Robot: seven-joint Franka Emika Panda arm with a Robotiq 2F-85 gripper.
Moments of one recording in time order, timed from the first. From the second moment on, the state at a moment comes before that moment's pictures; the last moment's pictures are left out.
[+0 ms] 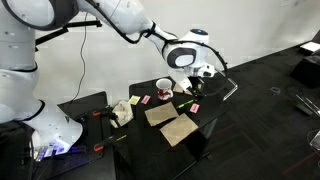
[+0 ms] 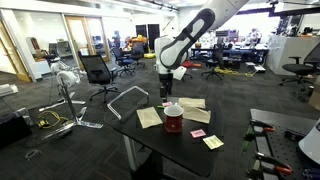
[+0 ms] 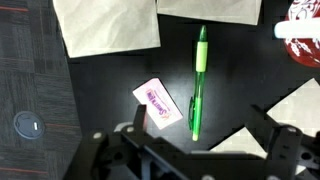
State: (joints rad) arm -0.07 0.60 -0.06 -1.77 -0.02 2.36 -0.21
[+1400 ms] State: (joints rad) arm -0.08 0.72 -0.05 -1.70 -0.02 2.36 -0.21
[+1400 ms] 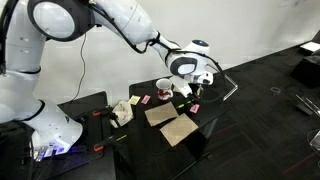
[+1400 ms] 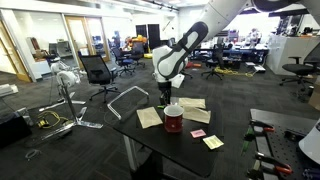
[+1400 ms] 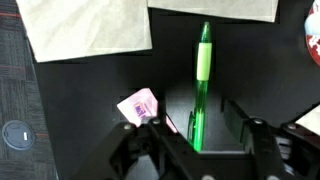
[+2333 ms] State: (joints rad) arm -0.08 0.71 -0.05 -1.67 -0.02 2.35 -0.19
